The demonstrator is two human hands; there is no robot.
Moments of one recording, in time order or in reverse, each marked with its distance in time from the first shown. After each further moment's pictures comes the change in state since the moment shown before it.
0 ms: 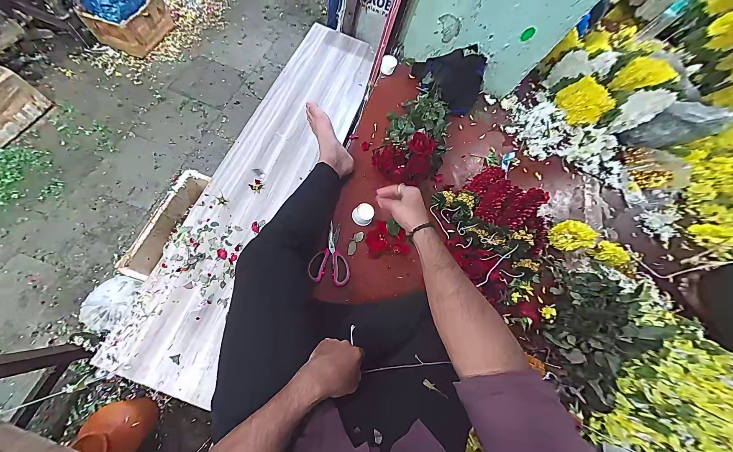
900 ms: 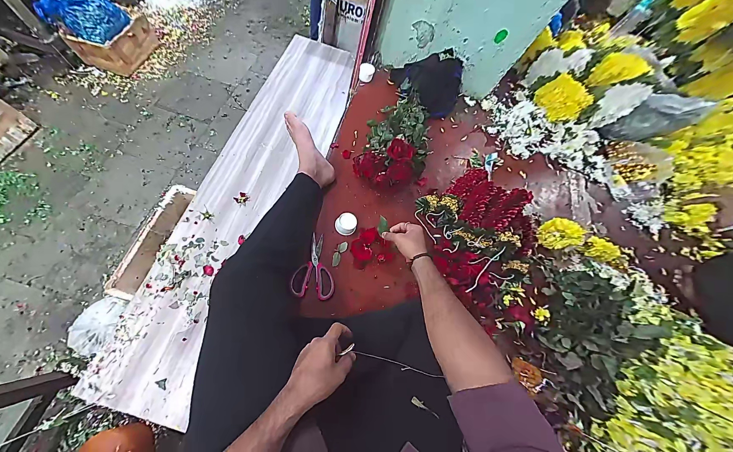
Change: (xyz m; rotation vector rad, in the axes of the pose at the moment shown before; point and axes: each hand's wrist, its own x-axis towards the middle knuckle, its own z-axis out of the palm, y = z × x) left_hand 0.019 -0.016 0.001 -0.582 0.415 -0.058; right_hand -0.013 0.124 -0.015 0.032 0.147 0.317
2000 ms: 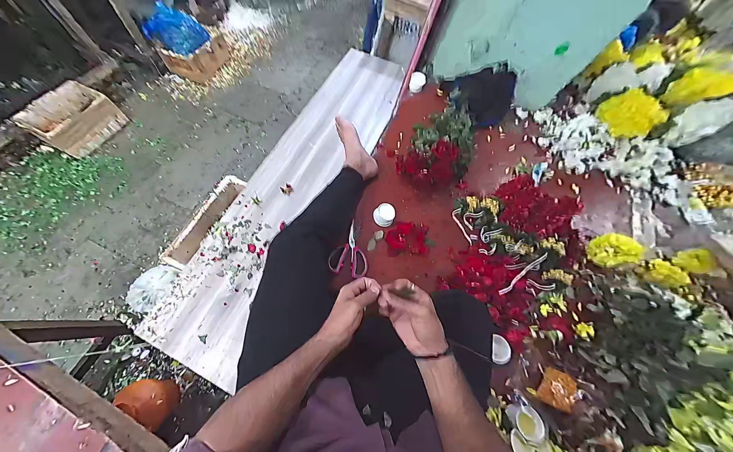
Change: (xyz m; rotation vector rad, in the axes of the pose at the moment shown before) left_hand 0.002 0.010 -0.004 -0.969 0.255 0.401; right_hand -0.273 -0.038 0.026 1.117 -0.487 -0.110
